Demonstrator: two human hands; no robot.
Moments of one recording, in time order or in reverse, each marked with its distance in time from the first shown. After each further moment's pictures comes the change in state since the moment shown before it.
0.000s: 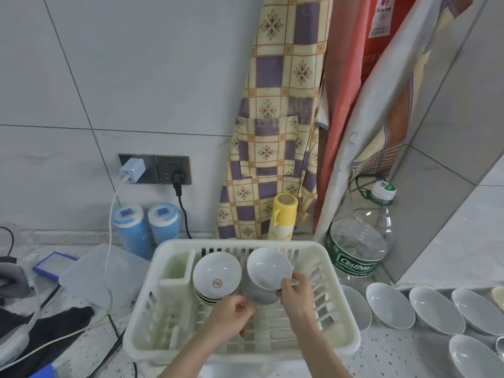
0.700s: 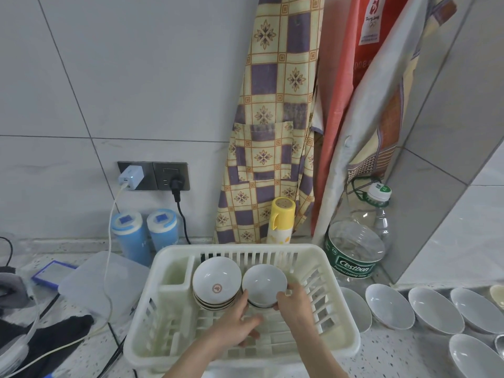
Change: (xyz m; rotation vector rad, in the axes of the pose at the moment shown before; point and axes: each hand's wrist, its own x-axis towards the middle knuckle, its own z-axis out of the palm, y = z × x) left_hand 0.007 -0.007 0.009 -0.210 -0.213 -0.101; right_hand -0.002 0.003 -0.001 -0.303 -0.146 0.113
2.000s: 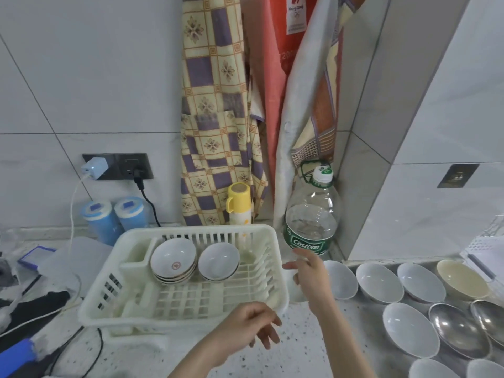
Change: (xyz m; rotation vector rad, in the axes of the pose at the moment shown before) left_hand -0.063 0.085 0.138 -0.065 -0.135 0.040; right_hand -0.015 0.033 -0.168 0.390 0.014 -0.153
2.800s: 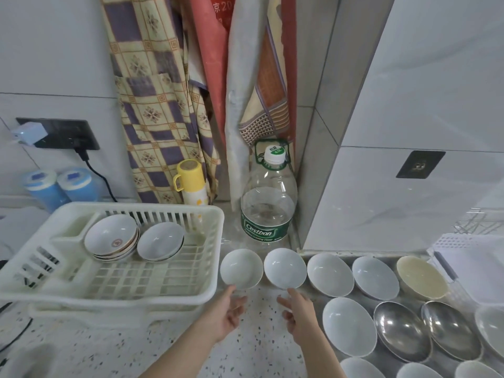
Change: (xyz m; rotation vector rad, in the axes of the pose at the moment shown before) left_hand 0.139 -0.038 0.107 -0.842 0.474 -0.448; right_hand 0.045 0.121 -0.117 0.208 -0.026 0.609
